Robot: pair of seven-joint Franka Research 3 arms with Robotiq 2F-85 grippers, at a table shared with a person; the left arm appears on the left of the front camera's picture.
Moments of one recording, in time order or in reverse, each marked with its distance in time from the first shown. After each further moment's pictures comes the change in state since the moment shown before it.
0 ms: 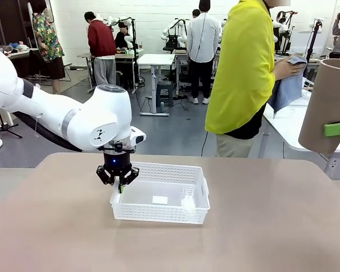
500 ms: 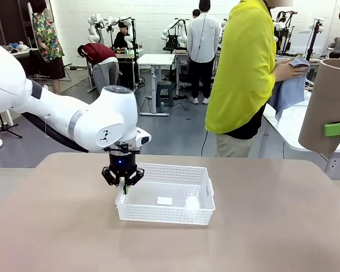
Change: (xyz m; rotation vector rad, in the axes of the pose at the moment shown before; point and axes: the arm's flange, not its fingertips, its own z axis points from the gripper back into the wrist) left arm 0.002 -0.008 -0.003 -0.005 0.007 0.004; right arm 0.000 0.000 0.000 0.000 0.000 0.000
